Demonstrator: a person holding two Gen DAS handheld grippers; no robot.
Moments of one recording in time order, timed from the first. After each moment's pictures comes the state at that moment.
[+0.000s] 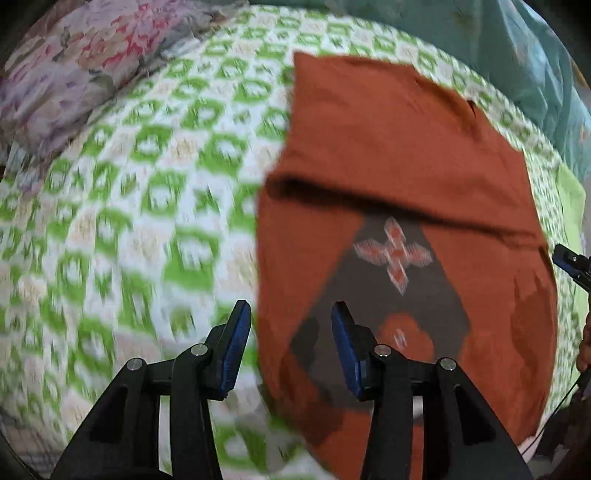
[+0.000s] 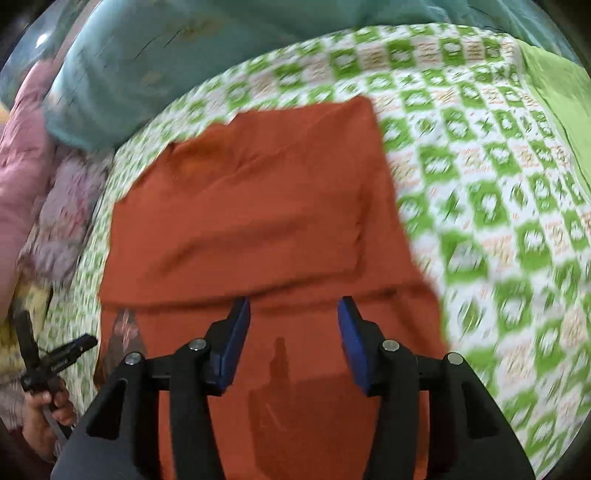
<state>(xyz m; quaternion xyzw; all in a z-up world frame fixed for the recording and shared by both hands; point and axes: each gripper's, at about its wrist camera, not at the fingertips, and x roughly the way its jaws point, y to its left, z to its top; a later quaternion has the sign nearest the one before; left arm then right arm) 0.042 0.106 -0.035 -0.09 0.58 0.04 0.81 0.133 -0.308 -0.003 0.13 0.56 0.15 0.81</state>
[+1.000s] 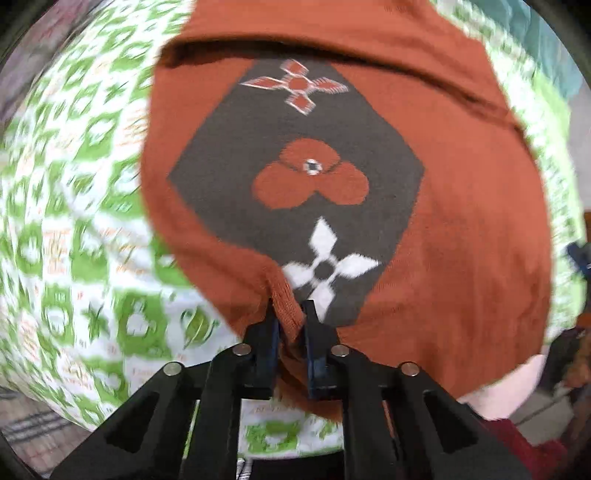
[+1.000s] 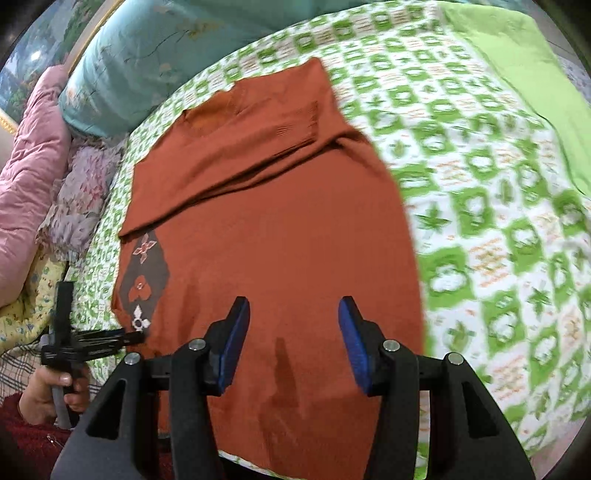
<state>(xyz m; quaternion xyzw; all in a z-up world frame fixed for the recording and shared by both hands) -0.030 0.037 -0.039 -0.09 0.67 -0.04 0.73 -0.009 -0.358 0.006 0.18 0.56 0.10 0.81</state>
